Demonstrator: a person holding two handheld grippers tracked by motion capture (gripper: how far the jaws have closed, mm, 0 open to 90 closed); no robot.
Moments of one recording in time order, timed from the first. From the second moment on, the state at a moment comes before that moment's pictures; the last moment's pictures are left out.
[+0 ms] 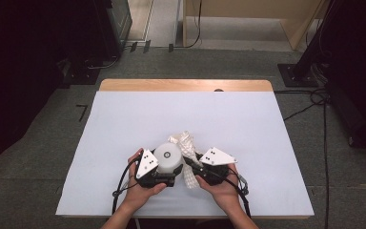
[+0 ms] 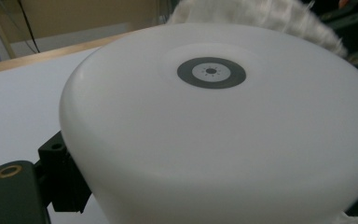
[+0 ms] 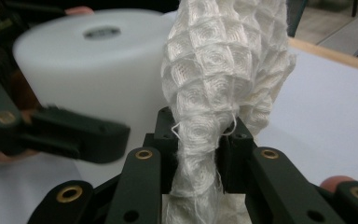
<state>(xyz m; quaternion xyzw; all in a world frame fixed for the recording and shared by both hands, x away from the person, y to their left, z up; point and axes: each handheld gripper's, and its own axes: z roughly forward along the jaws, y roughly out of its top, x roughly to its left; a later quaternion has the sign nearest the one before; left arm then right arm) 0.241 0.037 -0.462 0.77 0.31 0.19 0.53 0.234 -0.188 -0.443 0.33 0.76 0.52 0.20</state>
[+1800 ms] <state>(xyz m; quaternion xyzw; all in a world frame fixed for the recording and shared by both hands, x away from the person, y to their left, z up) 0.251 0.048 -0.472 0.77 0.31 0.22 0.52 0.238 -0.195 -0.447 0.36 0.76 0.51 0.21</state>
